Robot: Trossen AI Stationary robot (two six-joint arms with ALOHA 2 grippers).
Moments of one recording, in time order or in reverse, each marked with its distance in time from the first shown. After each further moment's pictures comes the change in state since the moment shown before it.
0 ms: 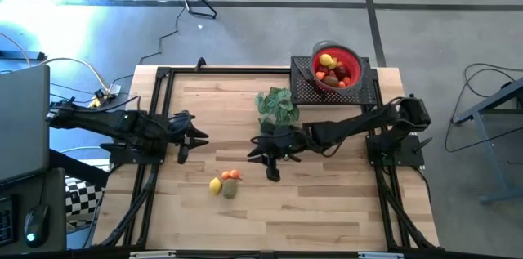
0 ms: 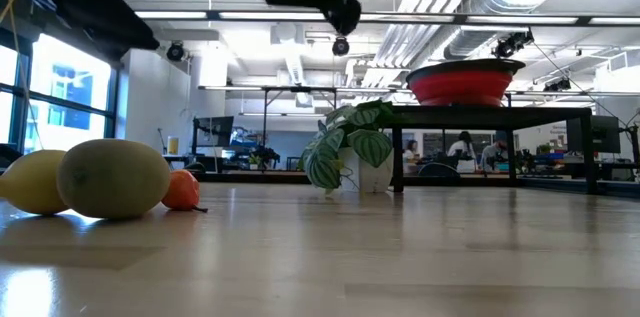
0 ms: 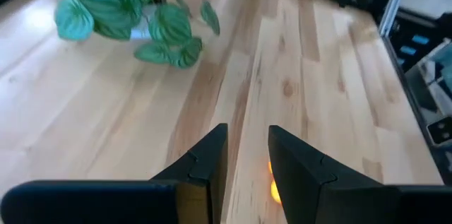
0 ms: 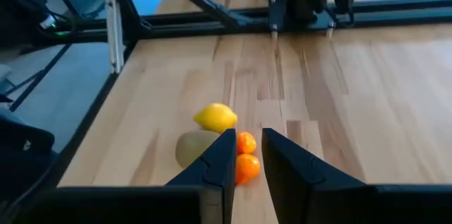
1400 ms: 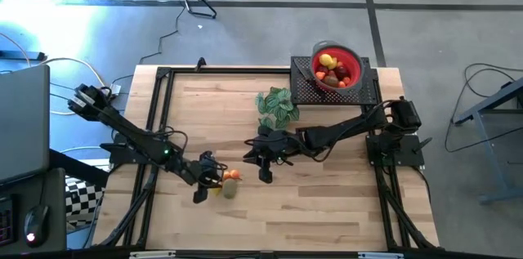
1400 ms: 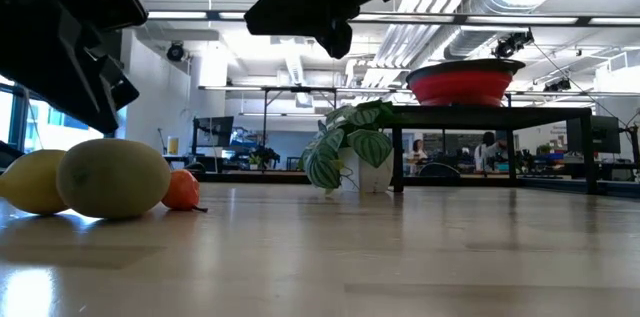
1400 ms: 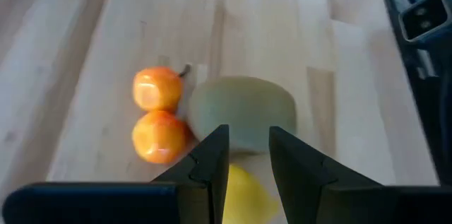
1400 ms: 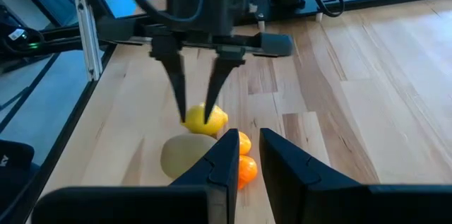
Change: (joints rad) left arm -0.367 0.731 0.001 0.480 0.006 -0.238; right arm 0.010 0.092 0.001 0.084 0.054 0.081
